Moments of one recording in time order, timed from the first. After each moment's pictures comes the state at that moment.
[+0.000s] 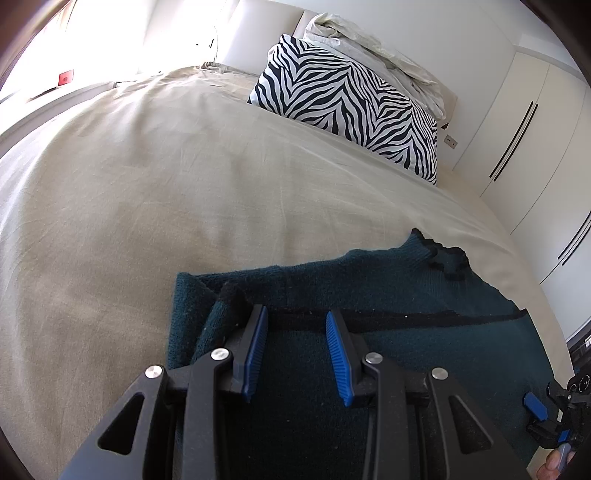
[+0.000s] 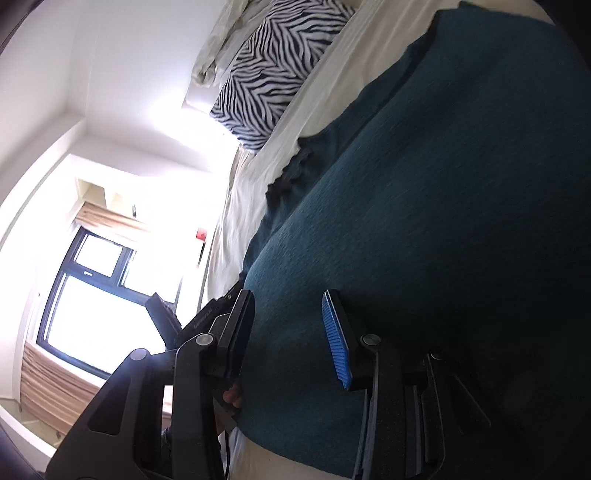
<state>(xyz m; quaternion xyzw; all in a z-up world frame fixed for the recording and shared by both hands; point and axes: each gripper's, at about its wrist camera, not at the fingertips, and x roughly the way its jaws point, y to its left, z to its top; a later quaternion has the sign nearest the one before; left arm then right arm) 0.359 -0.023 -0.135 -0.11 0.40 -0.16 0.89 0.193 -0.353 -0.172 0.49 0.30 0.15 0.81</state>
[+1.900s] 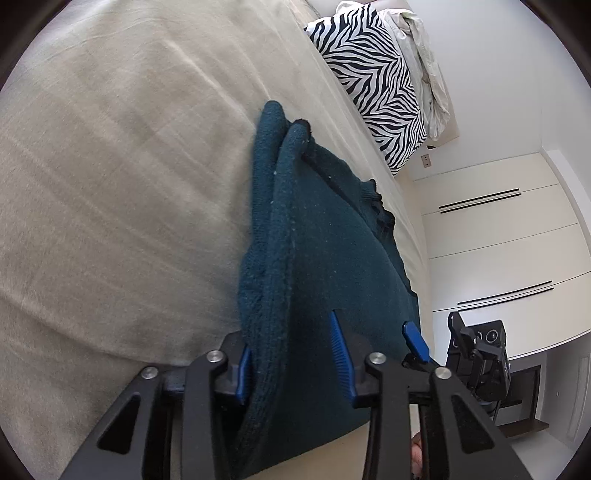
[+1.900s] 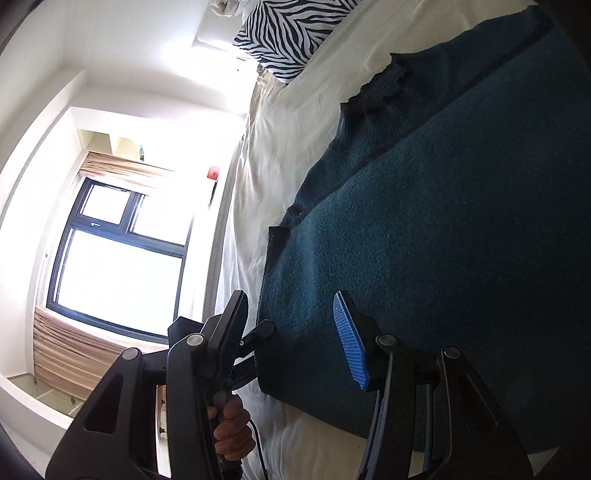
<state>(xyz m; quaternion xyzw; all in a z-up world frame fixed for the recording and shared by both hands) 0.268 0.052 -0.152 -0.36 0.53 -0.24 0.73 0.249 -0.240 -0.117 0.45 0.40 0.25 0.76</state>
